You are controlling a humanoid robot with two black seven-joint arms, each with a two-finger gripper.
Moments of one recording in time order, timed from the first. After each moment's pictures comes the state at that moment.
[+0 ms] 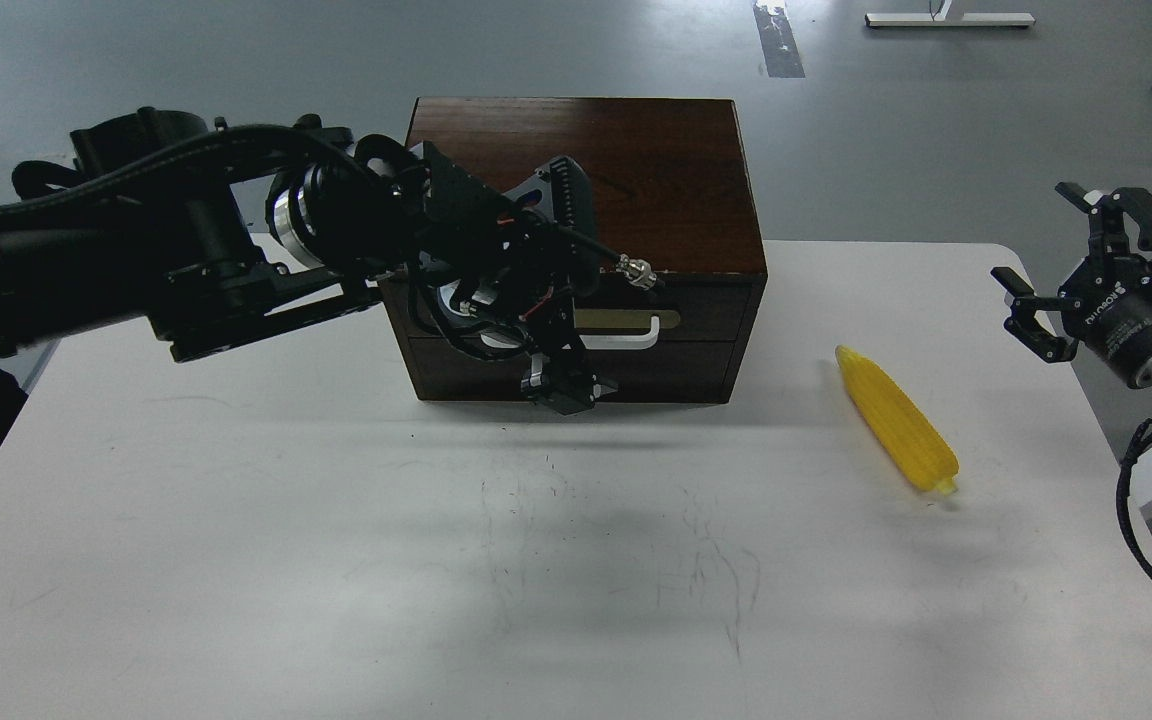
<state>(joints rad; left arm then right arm) -1.45 0.30 0.00 -1.21 2.17 -0.49 -0.49 0.74 -0.79 0.22 0.84 0.13 0.49 0.49</state>
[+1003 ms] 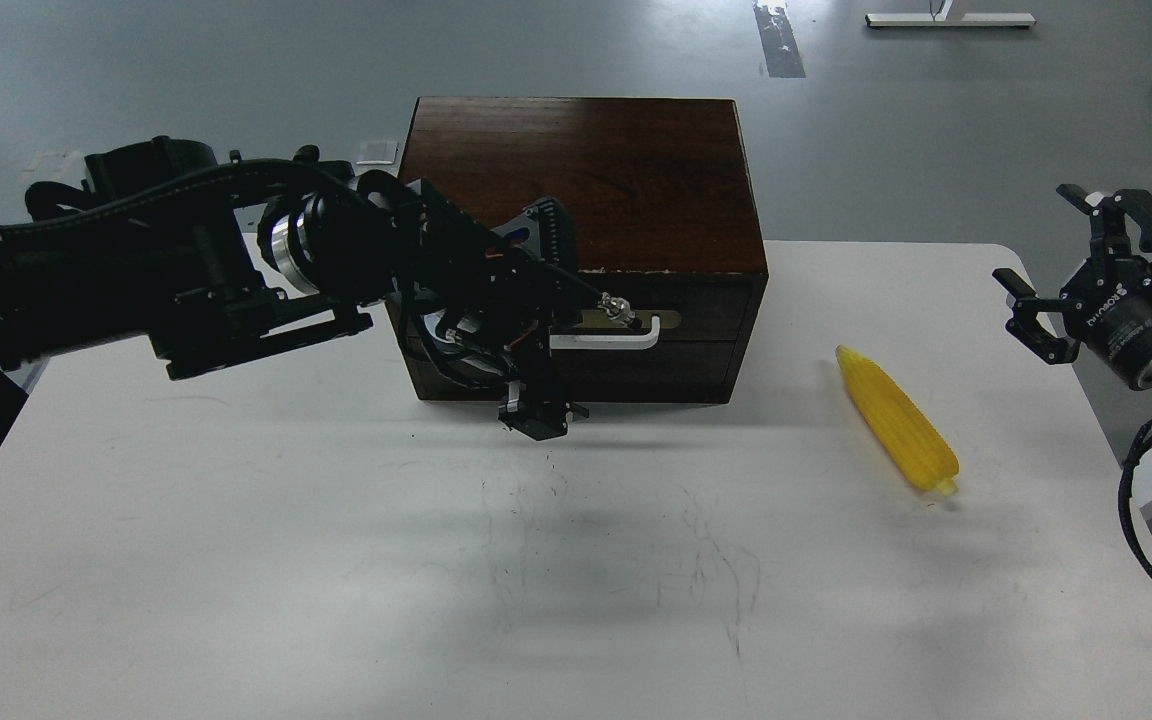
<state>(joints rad) -1.44 0.30 0.07 -1.20 2.17 -0.49 -0.49 0.74 -0.80 0.21 0.84 0.13 0.49 0.49</state>
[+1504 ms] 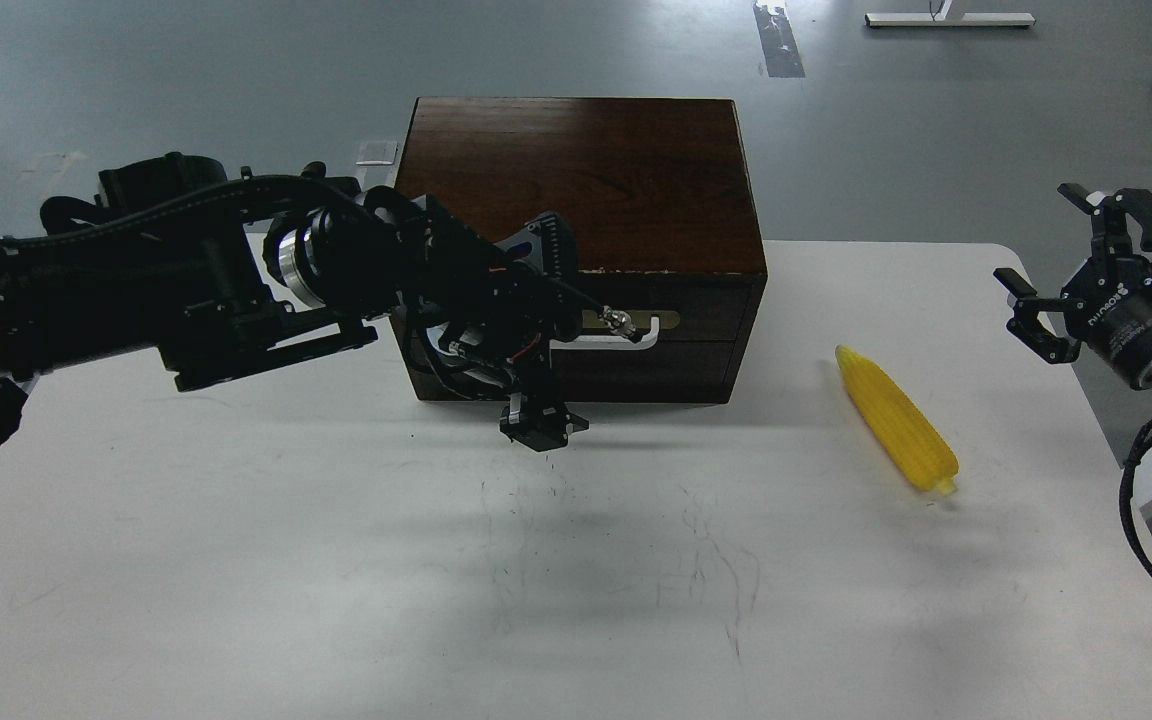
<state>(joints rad) -1.41 0.29 0.07 -1.19 2.17 -0.49 -0.49 0.74 -0.80 0.22 0.84 0.13 0.49 0.49</state>
